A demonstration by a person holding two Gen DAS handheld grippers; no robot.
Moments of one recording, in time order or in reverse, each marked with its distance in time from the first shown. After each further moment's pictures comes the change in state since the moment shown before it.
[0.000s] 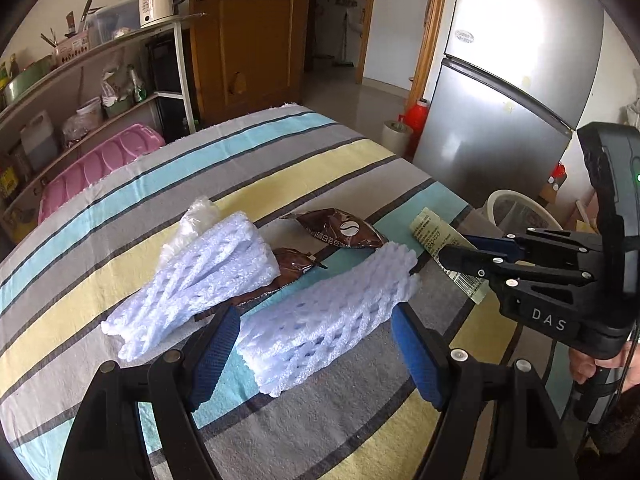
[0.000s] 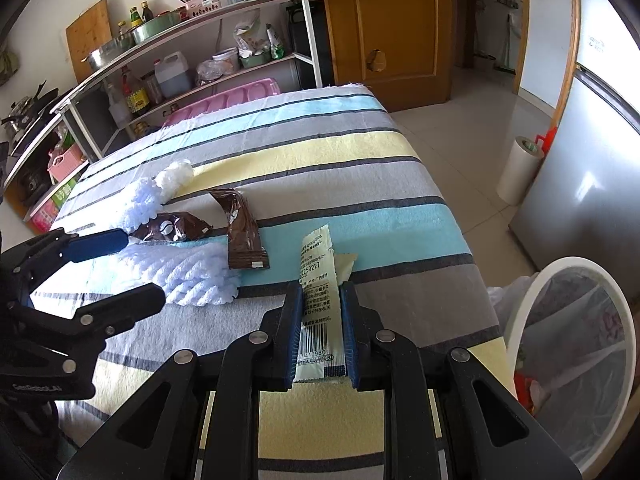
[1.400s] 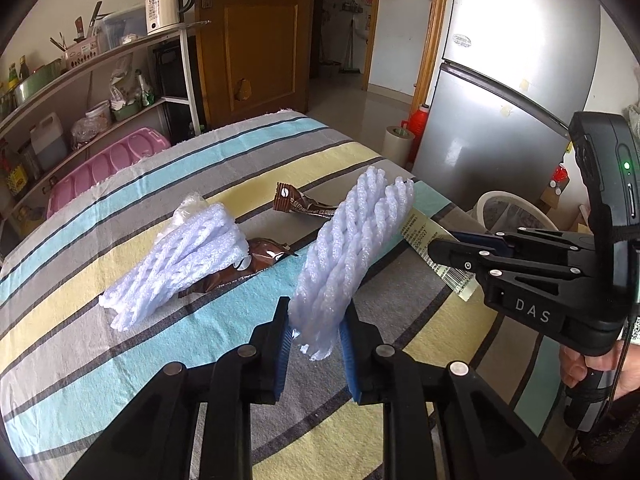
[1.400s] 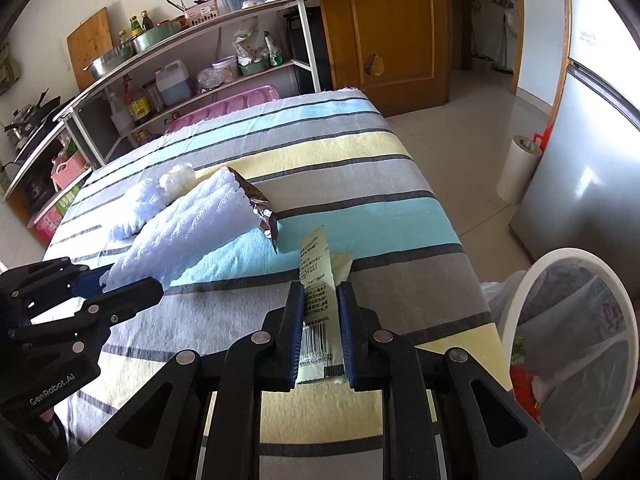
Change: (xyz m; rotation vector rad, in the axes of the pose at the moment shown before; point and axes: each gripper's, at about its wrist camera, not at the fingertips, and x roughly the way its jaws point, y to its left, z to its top) left arm -0.023 -0.025 -0.011 -0.020 -0.030 0.028; right arm -0.015 -0.010 -0.008 0.024 -0.037 0.010
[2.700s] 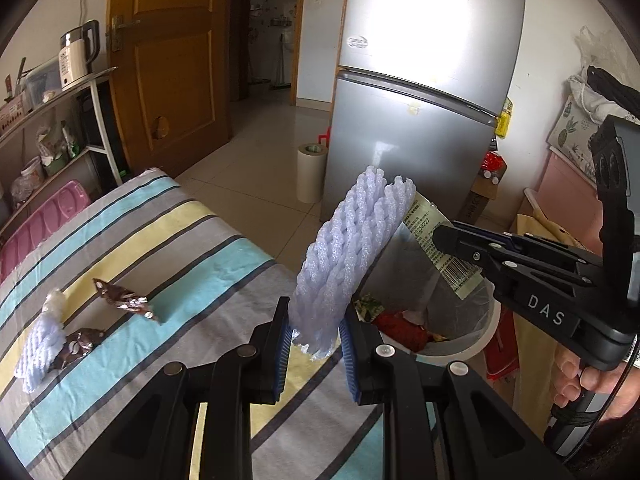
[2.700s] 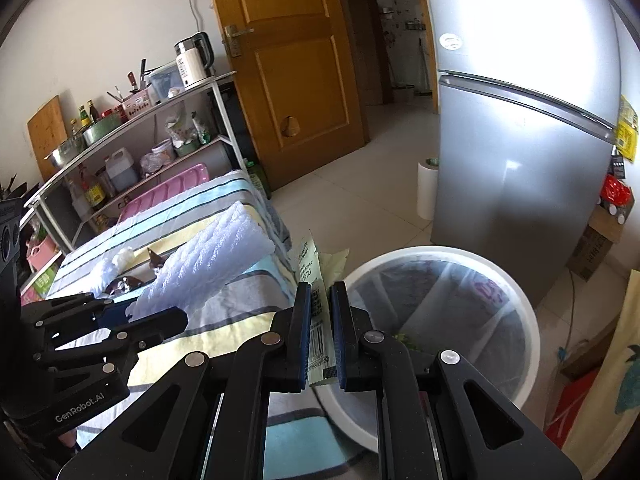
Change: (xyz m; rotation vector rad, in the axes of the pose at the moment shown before) left arm 0.009 -0.165 0.046 0.159 -0.047 -0.180; right arm -0.120 -0.132 -0.036 0.212 -0.218 -0.158
